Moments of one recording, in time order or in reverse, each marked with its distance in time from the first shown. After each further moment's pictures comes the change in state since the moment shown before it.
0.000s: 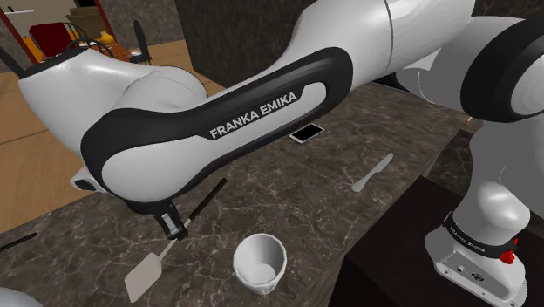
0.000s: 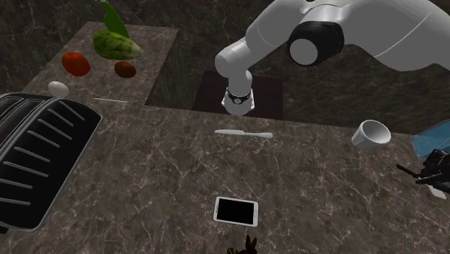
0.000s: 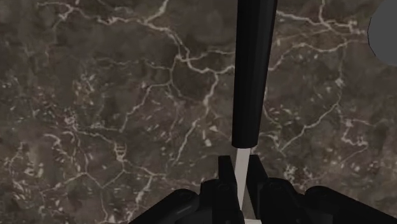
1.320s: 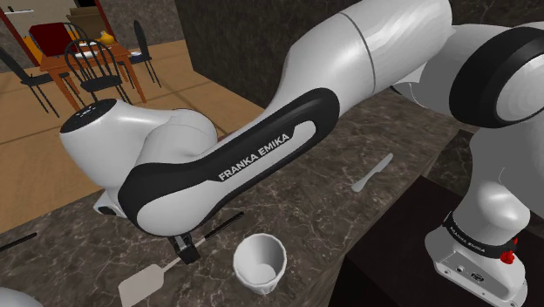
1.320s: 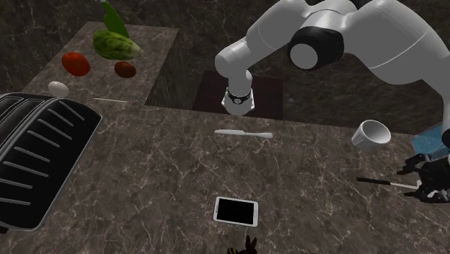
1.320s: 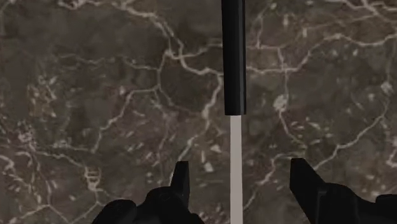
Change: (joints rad) arm -0.004 0.032 -0.005 -0.103 -0.009 0.134 0.011
